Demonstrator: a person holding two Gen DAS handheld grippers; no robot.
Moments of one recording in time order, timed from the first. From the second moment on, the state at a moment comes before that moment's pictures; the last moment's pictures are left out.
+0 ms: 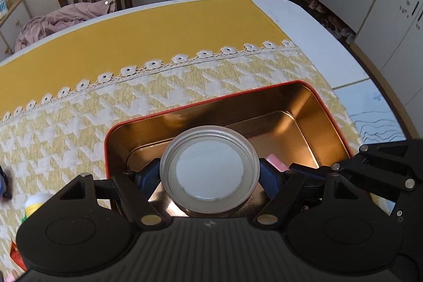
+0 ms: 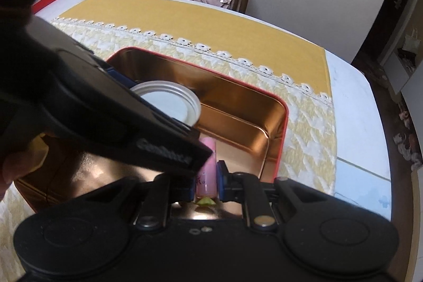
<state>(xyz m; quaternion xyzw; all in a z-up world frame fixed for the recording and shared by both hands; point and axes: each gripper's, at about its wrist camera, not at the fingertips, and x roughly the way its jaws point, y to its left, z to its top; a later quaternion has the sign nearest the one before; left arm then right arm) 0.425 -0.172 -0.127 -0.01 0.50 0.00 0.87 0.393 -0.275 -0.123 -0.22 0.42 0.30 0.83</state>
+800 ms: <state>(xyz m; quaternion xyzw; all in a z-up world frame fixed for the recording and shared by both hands) 0.409 -0.179 -0.106 -0.01 0.47 0.01 0.88 0.379 -0.315 -0.095 -0.16 0.42 0.33 0.83</state>
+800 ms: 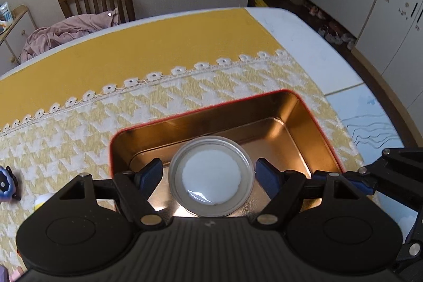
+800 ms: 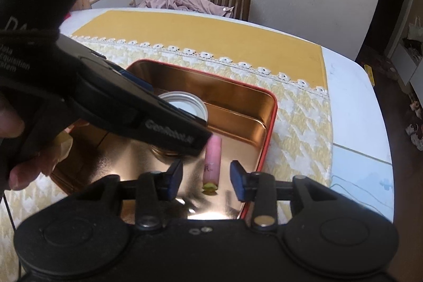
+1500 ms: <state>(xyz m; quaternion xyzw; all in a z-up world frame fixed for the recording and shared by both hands) 0.310 -0.142 -0.042 -0.07 0.38 0.01 0.92 0.350 -0.320 -0.056 -0.09 0.40 0.32 0.85</state>
